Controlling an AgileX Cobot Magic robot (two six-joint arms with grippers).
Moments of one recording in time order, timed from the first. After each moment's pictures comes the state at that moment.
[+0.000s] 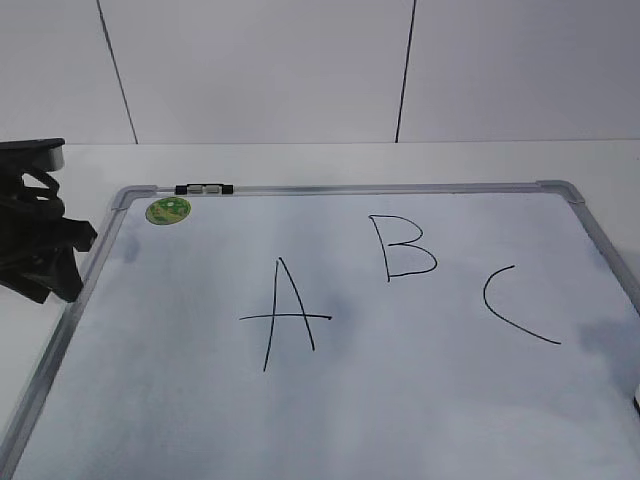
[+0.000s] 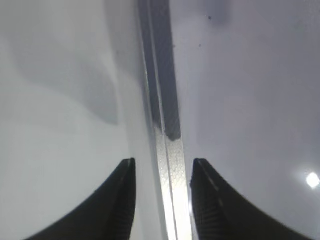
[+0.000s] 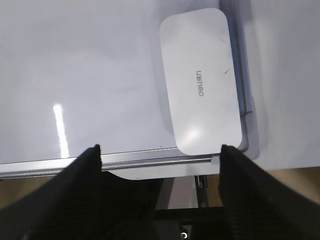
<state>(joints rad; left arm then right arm) -0.13 1.80 -1.12 -0.20 0.83 0.08 -0.08 0.79 -0.71 0.16 1.24 0.02</state>
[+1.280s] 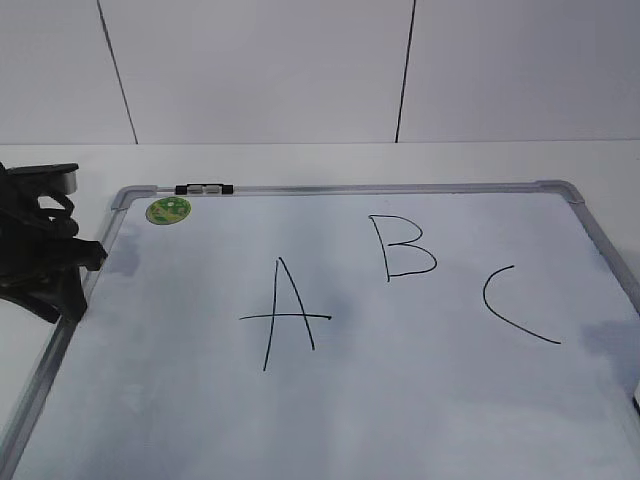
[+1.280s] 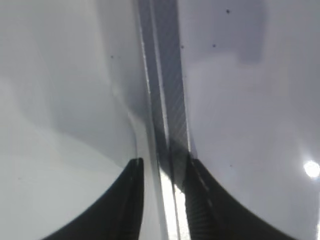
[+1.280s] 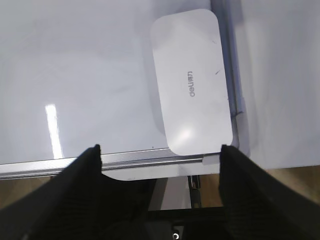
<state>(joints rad) -0.13 1.88 -1.12 -0.20 0.81 0.08 -0.08 0.79 -0.71 0.14 1.24 0.02</state>
